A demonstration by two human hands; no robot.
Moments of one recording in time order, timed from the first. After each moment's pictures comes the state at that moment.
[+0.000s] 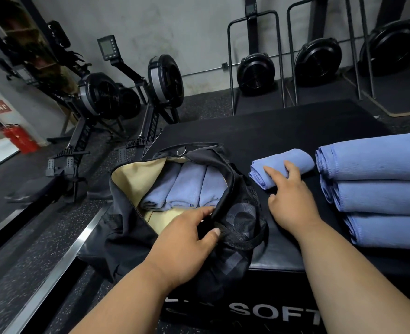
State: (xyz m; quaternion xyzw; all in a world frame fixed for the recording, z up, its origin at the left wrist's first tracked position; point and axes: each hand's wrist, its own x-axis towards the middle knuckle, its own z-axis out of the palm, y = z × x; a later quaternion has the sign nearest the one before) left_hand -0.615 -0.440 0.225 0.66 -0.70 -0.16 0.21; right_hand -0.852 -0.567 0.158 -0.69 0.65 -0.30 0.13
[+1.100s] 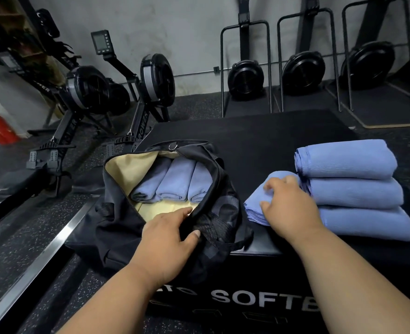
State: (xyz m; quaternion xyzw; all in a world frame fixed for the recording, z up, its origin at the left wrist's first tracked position) left_hand -0.608 -0.411 0.213 0.70 -0.68 -0.10 0.19; right_hand -0.876 -0.498 0.210 -0.69 0.69 -0.19 0.11
